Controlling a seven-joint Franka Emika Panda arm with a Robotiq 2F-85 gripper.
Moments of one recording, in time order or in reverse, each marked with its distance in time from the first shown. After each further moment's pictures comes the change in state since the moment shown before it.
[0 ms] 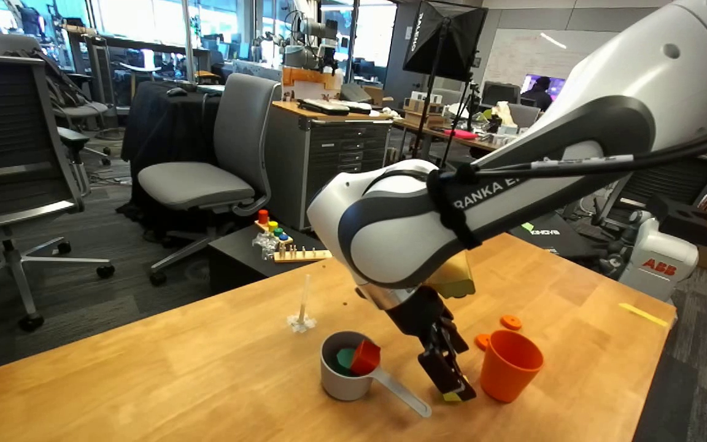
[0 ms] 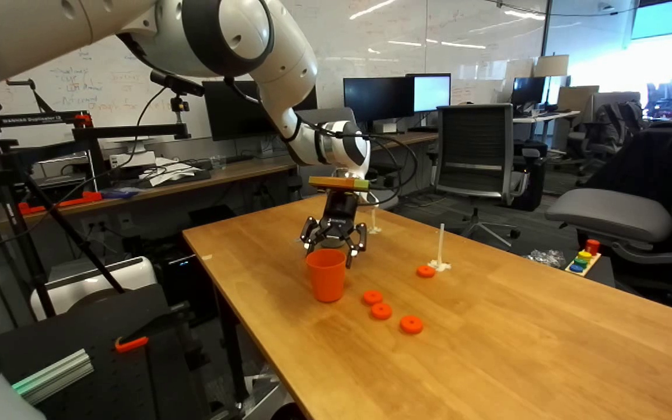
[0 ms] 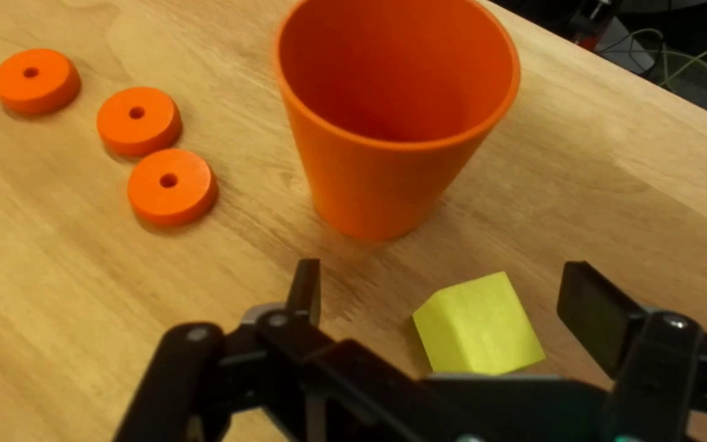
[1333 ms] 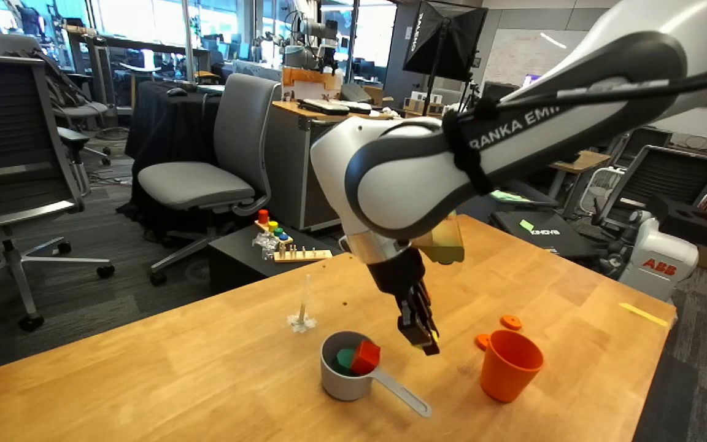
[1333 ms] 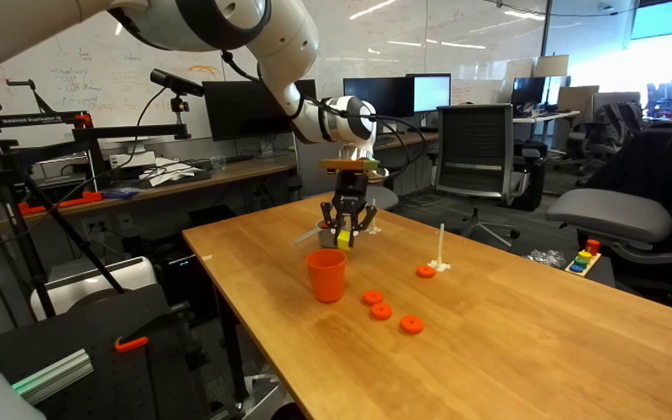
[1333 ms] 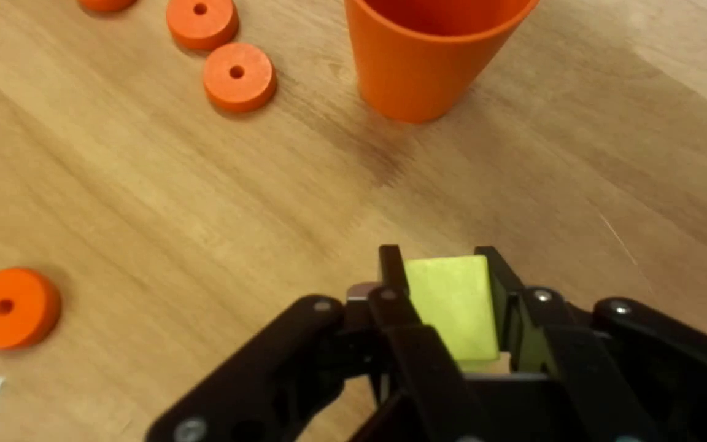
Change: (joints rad) arm -0.032 -0.094 0.017 -0.025 0.007 0.173 -0.001
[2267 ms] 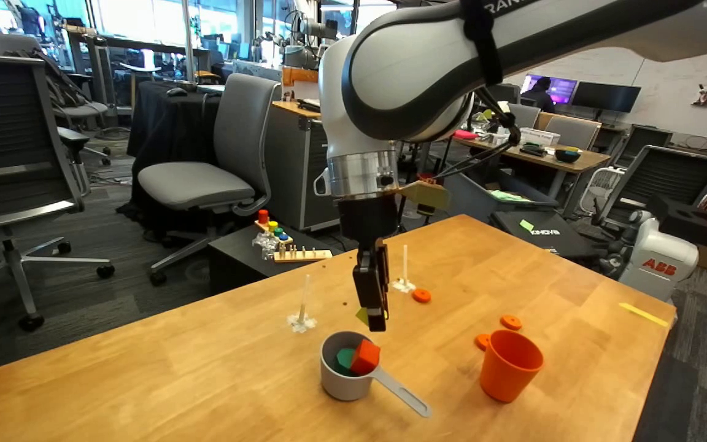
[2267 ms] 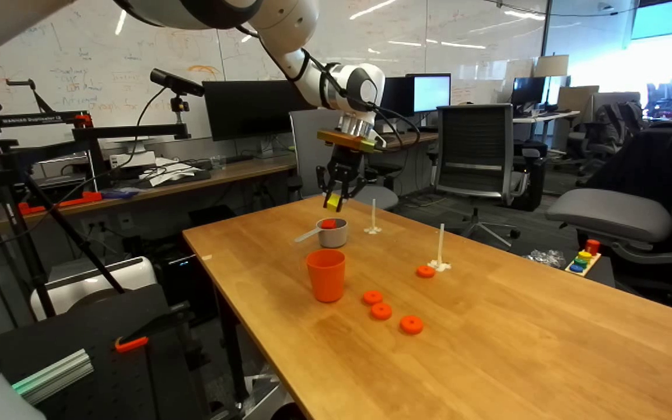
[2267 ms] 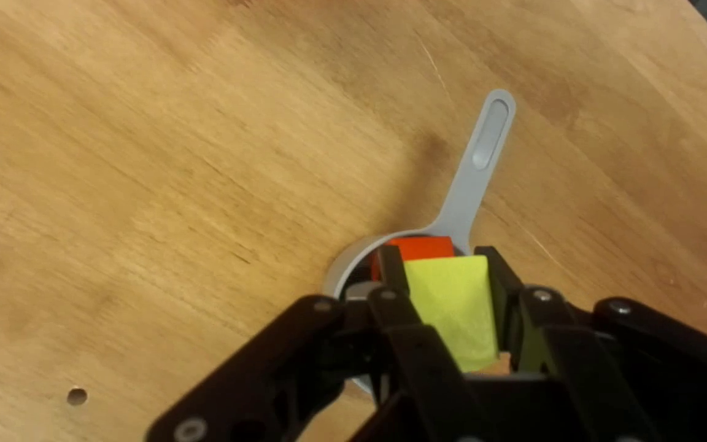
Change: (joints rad) arm -0.049 -0.068 0.077 0.041 0.234 0.098 -0.093
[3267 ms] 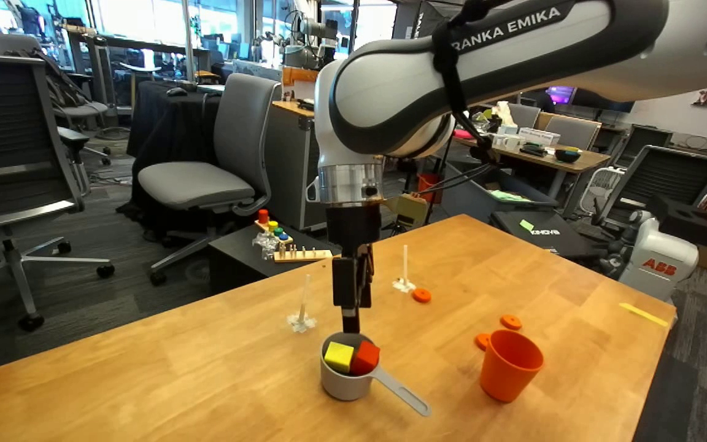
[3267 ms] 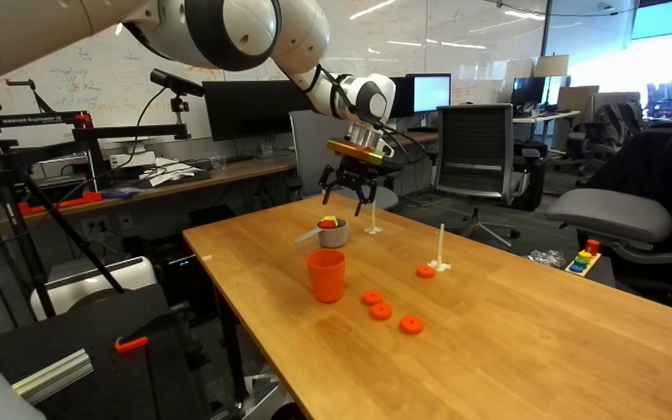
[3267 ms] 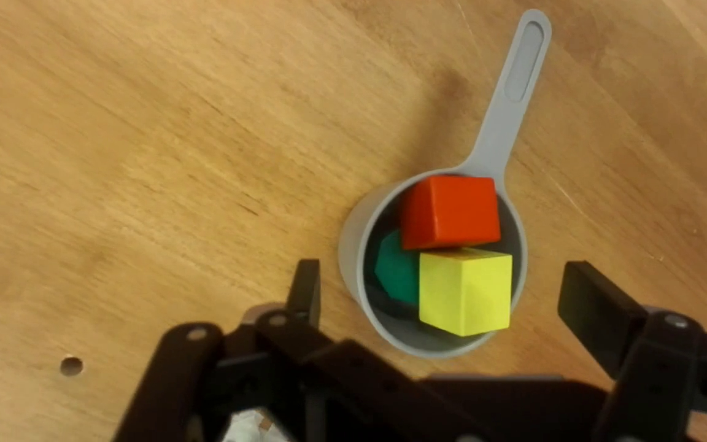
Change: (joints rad) arm -0.006 0.133 0.004 0.179 0.030 -0.015 -0.013
